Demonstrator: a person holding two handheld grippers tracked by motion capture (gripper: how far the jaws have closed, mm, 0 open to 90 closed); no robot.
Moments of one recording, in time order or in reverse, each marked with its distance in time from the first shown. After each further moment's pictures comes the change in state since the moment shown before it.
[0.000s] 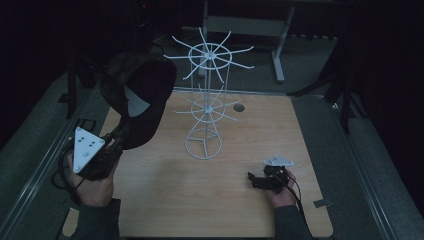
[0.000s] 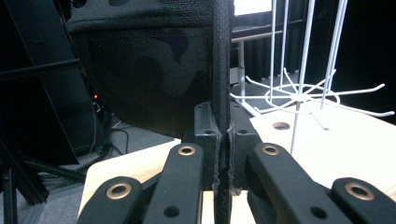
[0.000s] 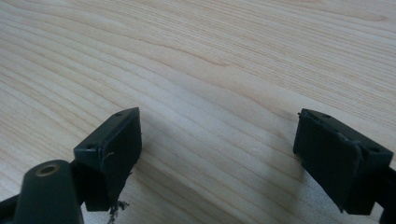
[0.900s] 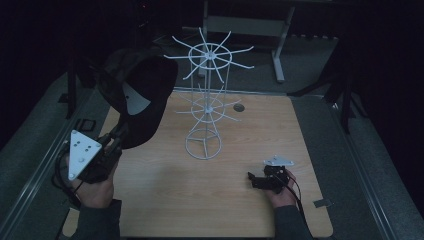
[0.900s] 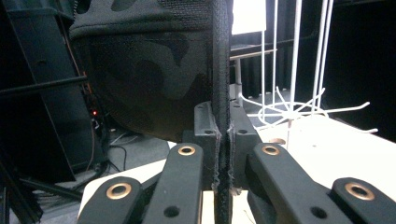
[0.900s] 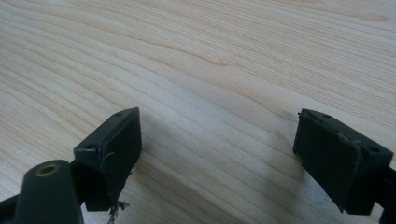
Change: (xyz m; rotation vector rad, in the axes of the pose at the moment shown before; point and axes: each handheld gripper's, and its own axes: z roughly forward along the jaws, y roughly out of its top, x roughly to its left) left arm -0.005 0.004 -0.007 -0.076 -0.013 0.014; right arm 0.000 0.000 0.000 0.001 0.000 0.000
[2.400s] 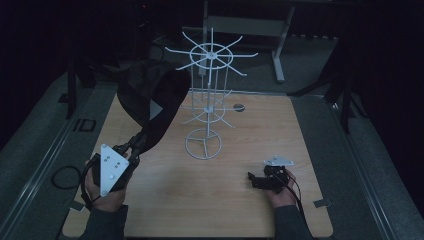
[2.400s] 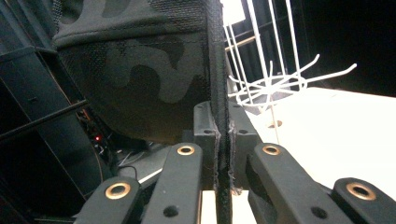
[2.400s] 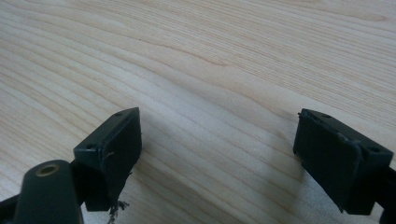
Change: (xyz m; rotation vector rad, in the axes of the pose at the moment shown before) left arm -0.030 -0.026 0.010 -0.004 -0.046 0.216; right arm 0.000 0.000 0.000 -0.001 0.001 0.001
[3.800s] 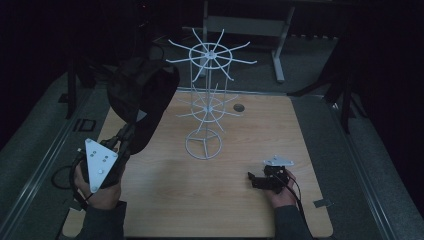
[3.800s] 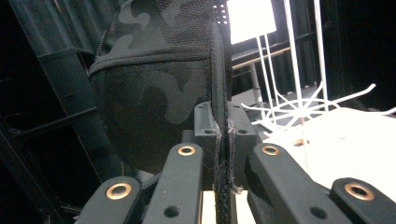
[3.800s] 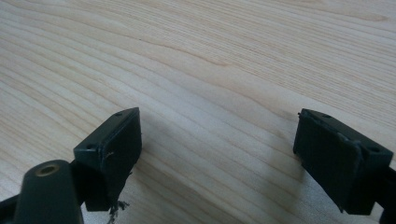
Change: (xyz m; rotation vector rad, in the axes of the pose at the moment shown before) left arm 0.014 0.021 -0.008 -0.031 0.135 -0.059; right arm 0.000 0.000 0.000 0.000 0.000 -0.001
